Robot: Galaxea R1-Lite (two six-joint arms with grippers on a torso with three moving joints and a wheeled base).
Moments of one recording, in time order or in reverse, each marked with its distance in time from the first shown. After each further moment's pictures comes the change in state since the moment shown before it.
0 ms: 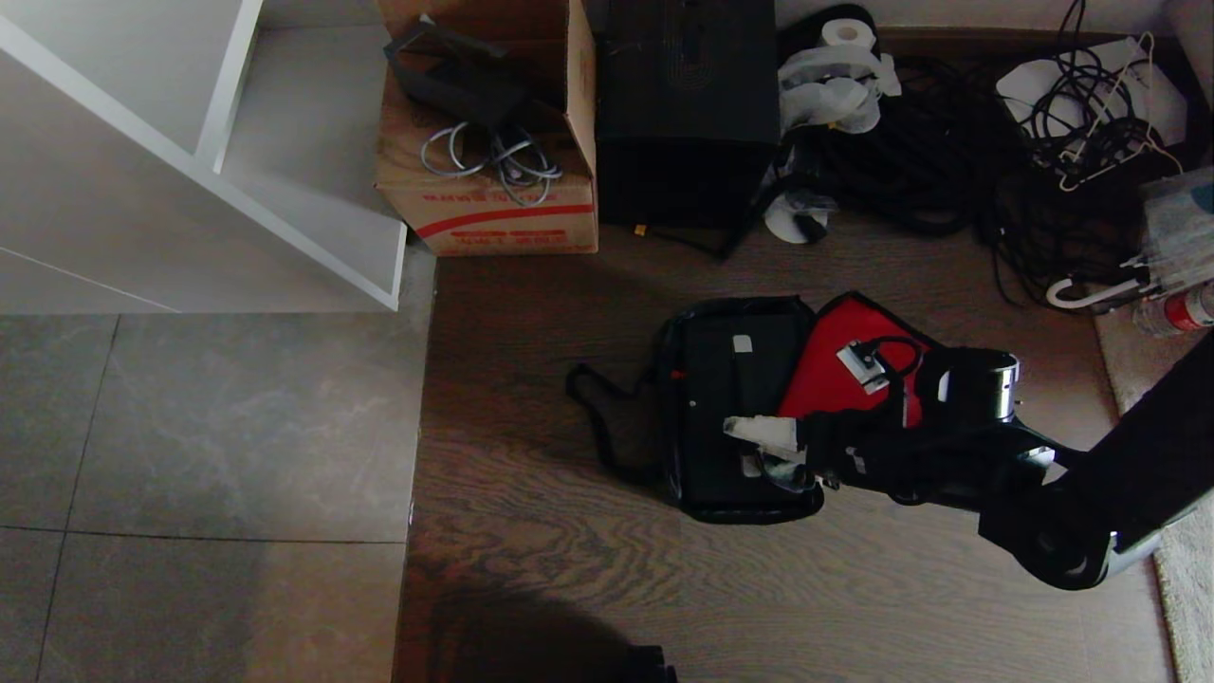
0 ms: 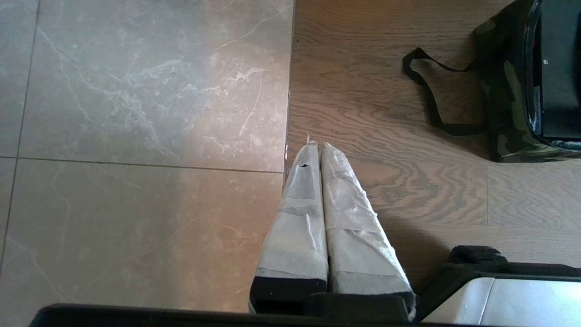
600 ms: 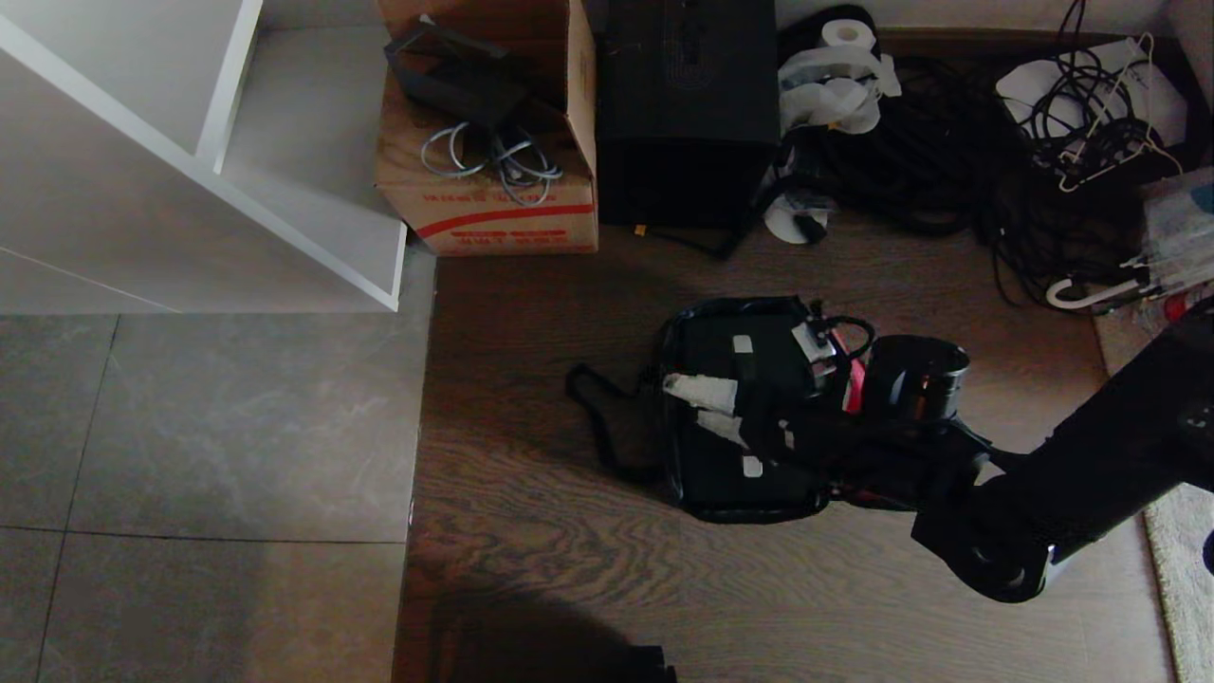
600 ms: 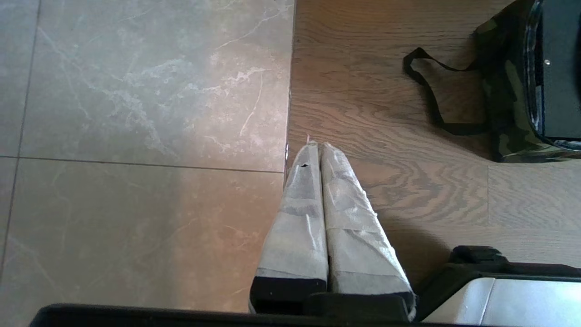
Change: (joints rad) left arm 0.000 0.000 0.000 0.000 0.000 0.000; right arm 0.159 0.034 -0.085 -0.145 -0.183 0.250
